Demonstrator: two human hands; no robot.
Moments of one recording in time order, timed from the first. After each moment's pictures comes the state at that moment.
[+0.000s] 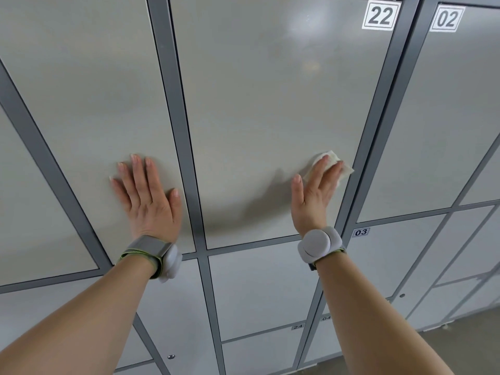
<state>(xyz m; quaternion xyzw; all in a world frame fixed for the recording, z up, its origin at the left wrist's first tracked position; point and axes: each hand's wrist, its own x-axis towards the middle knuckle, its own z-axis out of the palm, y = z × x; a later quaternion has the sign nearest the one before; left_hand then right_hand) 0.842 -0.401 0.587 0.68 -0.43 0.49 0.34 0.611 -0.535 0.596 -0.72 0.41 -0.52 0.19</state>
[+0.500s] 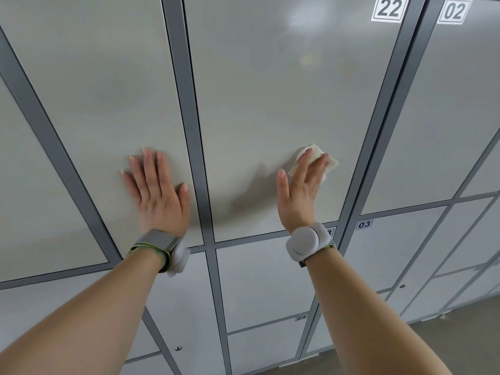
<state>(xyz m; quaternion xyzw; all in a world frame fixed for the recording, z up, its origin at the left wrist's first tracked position) 0.841 -0.397 0.587 0.67 -0.45 0.48 0.35 0.637 -0.509 0.597 -0.73 0.39 -0.51 0.22</state>
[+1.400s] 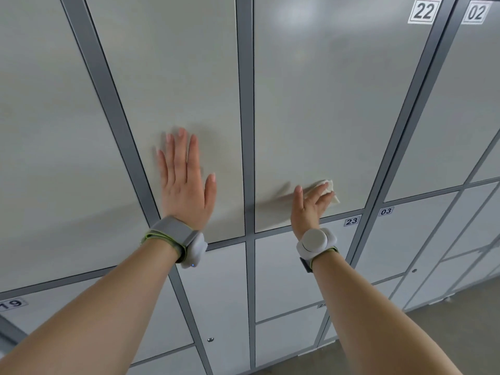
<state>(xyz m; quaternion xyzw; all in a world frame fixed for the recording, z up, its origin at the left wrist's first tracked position) 0.872 -0.348 0.625 0.60 -0.56 0.42 0.38 0.689 -0.459 0.559 -0.61 0.49 -0.50 0.37</state>
